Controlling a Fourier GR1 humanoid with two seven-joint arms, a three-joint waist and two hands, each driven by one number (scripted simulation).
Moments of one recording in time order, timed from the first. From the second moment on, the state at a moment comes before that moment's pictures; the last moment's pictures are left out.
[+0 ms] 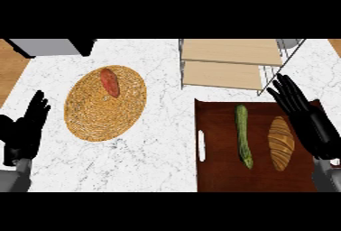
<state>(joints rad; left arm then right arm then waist) -0.11 0.55 -0.14 -1.29 0.39 0.33 -0.02 -0.12 -0.46 0.11 -1.55 -0.36 0.12 -0.17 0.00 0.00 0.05</state>
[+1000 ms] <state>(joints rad) -0.06 0.46 -0.20 -1.35 0.45 0.24 0.17 0.38 -0.55 -0.36 -1.35 -0.43 0.05 -0.29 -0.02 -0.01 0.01</state>
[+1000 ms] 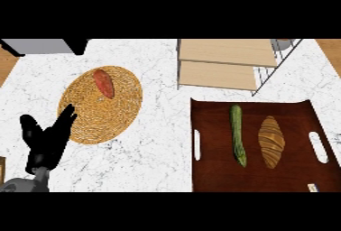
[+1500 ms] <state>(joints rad) -0.05 0.44 -0.20 -1.37 0.43 0.22 0.17 0.50 -0.68 -0.35 -1.74 -0.46 0.10 0.05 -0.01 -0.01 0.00</state>
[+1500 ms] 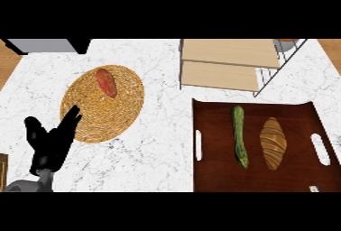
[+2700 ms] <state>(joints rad) -0.07 0.37 -0.17 -1.35 0.36 0.18 0.20 0.06 -0.74 0.02 -1.89 -0.09 -0.16 0.93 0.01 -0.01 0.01</state>
